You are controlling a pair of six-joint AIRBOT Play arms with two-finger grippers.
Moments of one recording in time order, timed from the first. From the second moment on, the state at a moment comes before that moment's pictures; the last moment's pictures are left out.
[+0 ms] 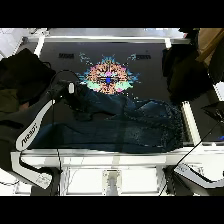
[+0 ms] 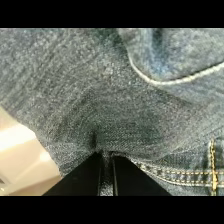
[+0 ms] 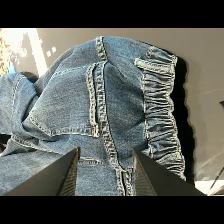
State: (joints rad) left arm -0.27 -1.68 1.29 1.59 -1.13 -1.41; right arm -0.99 -1.15 1.06 -0.82 1.54 1.00
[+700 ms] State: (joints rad) left arm -0.57 -1.62 1.71 1.62 -1.30 -1.31; right arm -0.99 -1.15 1.06 -0.82 1.54 1.00
